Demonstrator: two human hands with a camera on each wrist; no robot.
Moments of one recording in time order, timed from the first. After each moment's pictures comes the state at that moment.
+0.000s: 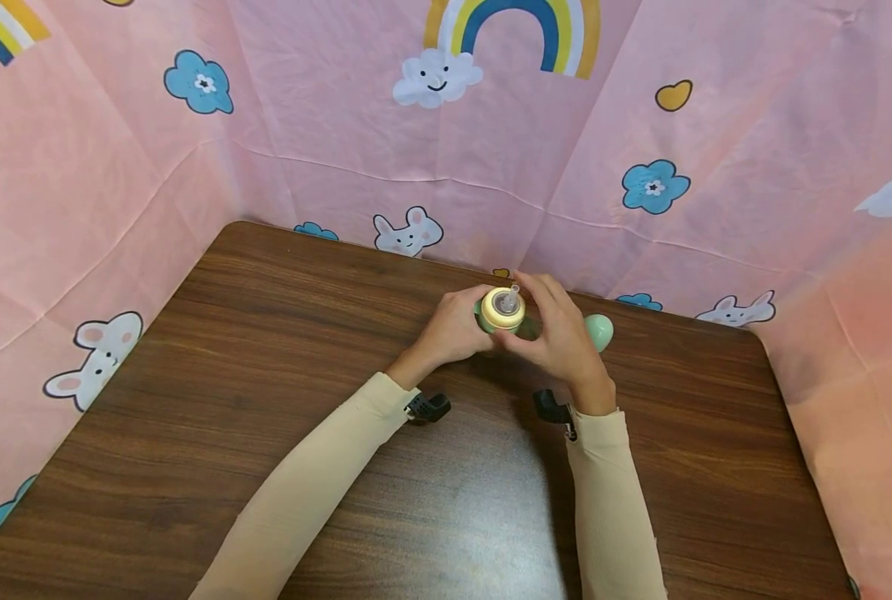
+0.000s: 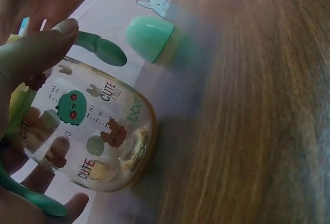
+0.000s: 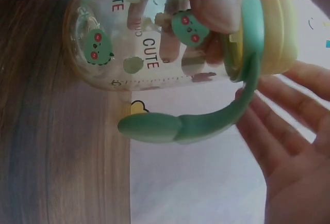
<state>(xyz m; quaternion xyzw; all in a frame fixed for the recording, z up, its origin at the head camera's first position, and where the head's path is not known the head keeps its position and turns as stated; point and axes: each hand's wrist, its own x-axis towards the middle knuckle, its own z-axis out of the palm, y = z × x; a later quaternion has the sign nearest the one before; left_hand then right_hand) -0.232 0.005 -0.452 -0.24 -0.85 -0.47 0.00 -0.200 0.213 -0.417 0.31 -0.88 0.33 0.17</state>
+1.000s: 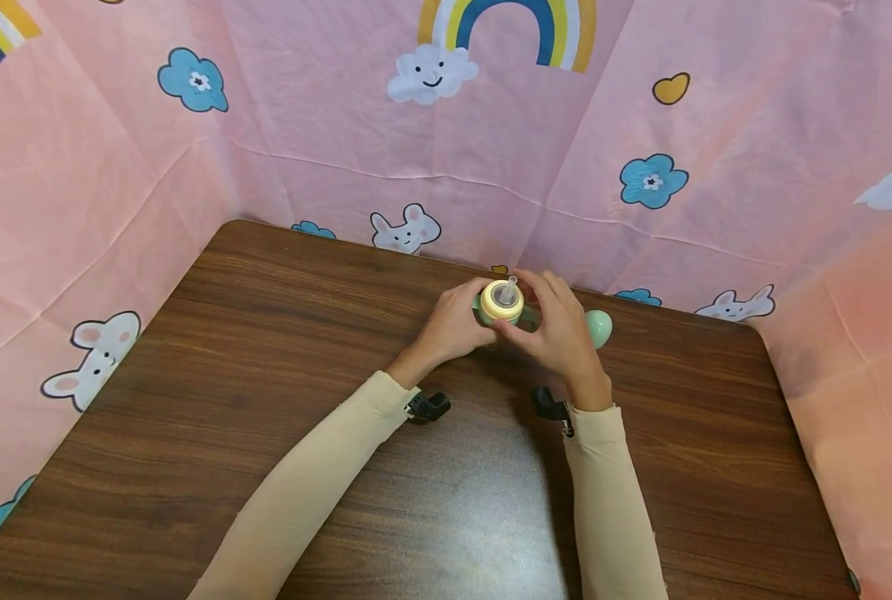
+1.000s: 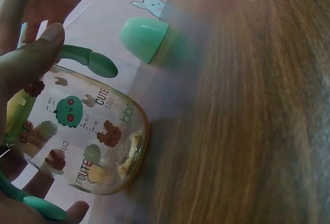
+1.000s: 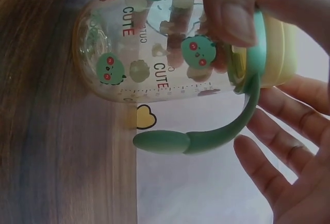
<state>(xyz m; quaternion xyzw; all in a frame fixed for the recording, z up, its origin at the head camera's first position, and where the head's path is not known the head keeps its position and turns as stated) -0.232 0.008 -0.456 -0.23 -0.85 -0.48 0.02 -0.202 0.209 -0.417 0.27 -0.88 0.32 0.21</state>
